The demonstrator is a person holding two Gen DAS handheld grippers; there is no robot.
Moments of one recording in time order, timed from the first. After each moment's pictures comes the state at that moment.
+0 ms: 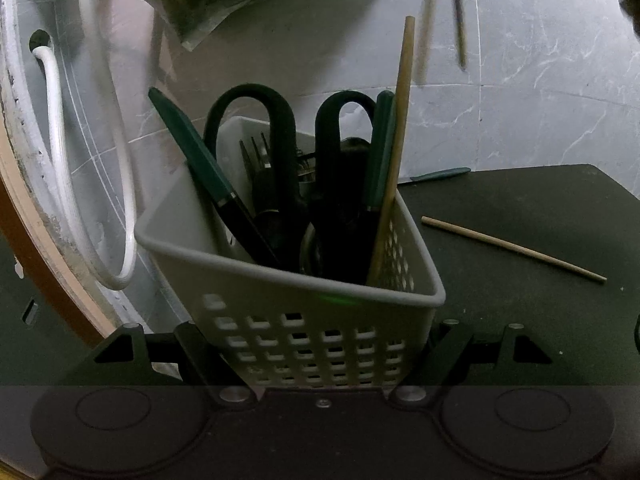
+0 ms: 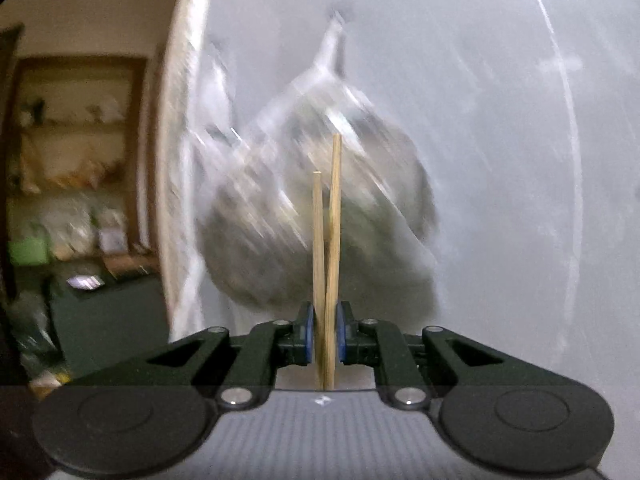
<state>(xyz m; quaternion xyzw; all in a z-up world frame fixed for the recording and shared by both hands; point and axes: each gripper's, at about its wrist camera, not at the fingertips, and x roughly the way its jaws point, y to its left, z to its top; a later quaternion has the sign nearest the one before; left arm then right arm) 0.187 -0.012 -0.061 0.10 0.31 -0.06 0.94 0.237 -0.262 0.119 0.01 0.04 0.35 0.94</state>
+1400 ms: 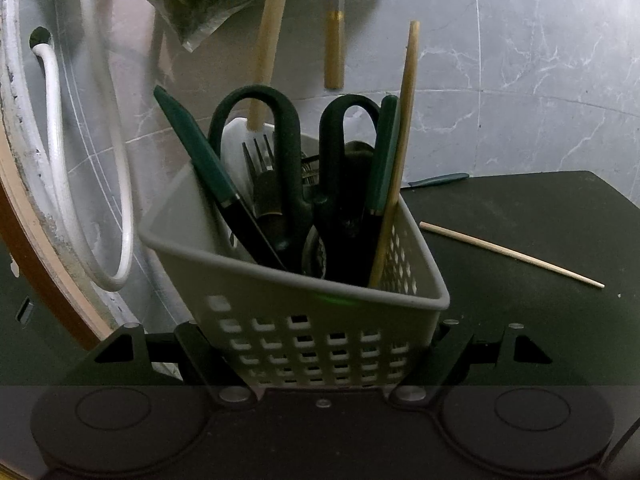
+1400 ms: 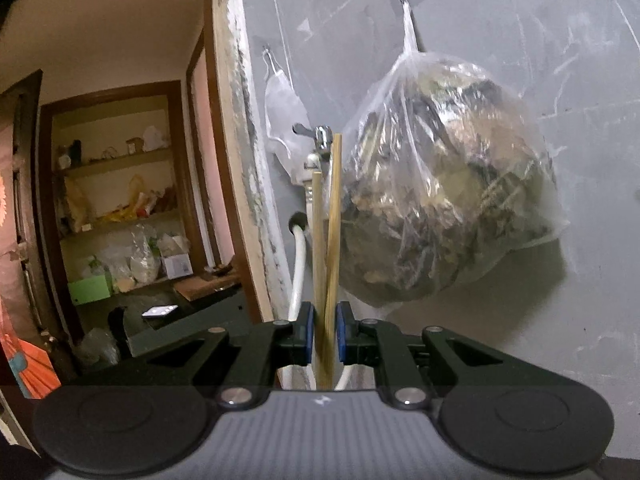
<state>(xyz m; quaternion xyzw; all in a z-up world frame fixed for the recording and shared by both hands) 0.188 -0.008 -0.061 0.09 0.31 -0.07 0.94 0.209 -0.188 0.106 0.07 0.08 0.42 0.90</state>
